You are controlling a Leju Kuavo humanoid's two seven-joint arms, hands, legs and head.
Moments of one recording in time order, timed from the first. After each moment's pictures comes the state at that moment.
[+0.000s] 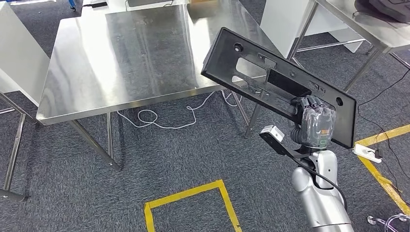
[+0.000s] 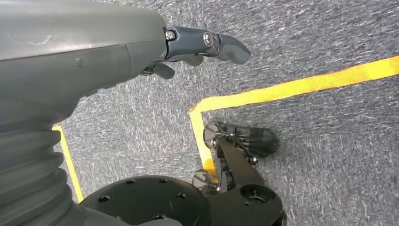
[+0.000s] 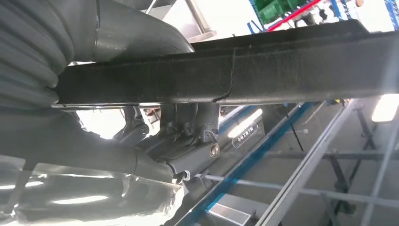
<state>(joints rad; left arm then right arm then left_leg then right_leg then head) -0.07 -0.13 0.85 -0.20 -0.64 0.03 -0.32 -0.31 -0.17 0.14 -1.40 1.11 -0.65 -0.17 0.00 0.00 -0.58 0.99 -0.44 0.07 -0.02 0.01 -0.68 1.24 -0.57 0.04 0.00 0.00</state>
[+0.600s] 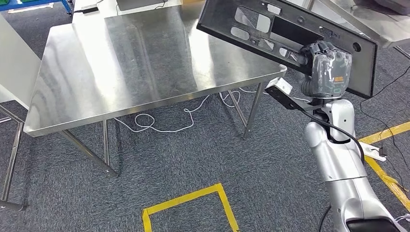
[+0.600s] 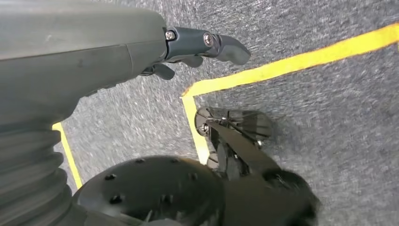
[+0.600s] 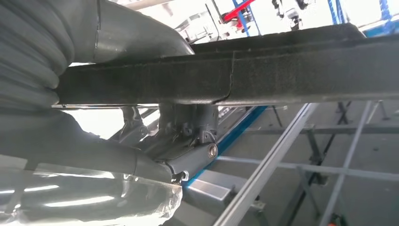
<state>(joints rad) -0.07 -0.13 0.87 -0.20 -0.66 0.02 -0.32 -0.65 -0.27 0.25 -1.32 1.11 -0.53 -0.14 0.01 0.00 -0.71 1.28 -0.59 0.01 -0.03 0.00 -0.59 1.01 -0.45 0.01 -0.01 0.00</state>
